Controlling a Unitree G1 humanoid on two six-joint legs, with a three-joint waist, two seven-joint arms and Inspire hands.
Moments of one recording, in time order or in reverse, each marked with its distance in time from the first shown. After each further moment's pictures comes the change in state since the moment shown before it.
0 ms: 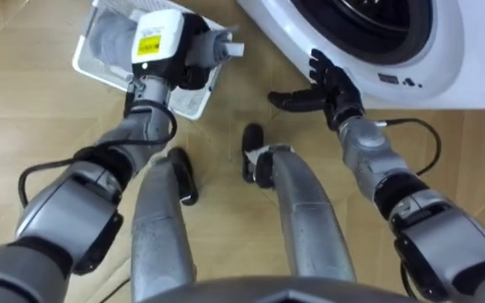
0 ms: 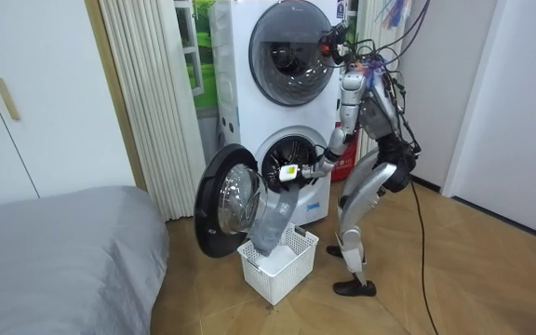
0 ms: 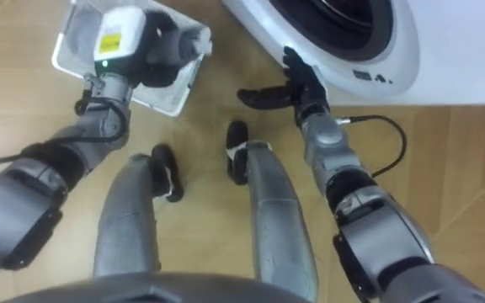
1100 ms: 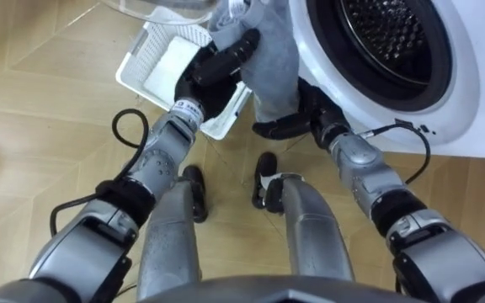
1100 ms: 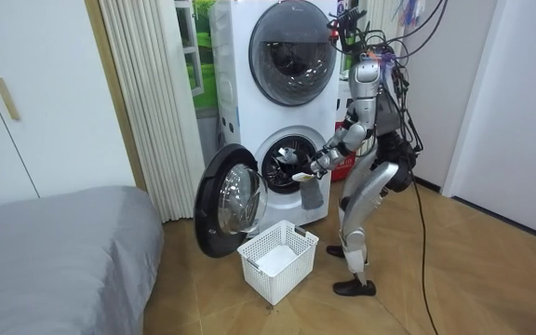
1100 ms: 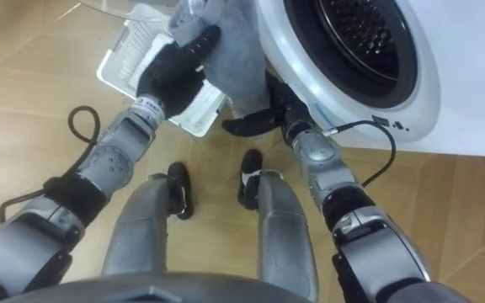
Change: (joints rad) left arm 0.207 -0.055 -0.048 -0.326 -1.862 0.188 -1.049; right arm 0.091 0.006 -0.072 -0.053 -0.232 0.107 0.125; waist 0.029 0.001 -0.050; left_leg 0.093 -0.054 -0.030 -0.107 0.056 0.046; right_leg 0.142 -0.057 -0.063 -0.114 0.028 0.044
